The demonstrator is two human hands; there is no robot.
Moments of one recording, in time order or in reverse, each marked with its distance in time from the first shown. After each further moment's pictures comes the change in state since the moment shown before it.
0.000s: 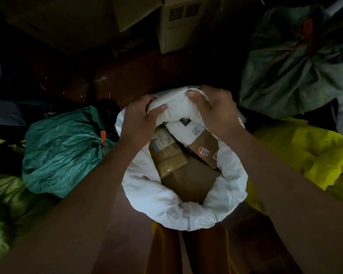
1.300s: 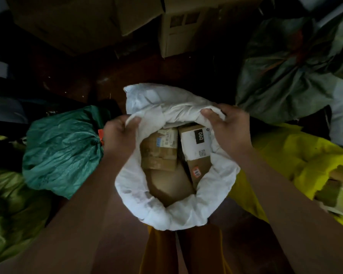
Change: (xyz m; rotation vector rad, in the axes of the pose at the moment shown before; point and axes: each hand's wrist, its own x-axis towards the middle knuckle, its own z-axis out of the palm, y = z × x) left_hand -0.035 -0.029 -0.012 -0.188 0.184 -0.277; right_hand -0.033 0.016 -0.021 0.122 0.136 0.215
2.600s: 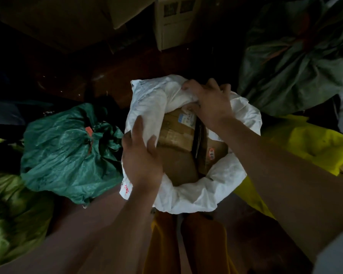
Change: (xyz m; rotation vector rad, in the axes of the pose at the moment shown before) left_hand -0.069 0.012 0.044 0.378 0.133 0.013; right_hand 0.052 0.016 0.035 -0.654 -0.247 -0.348
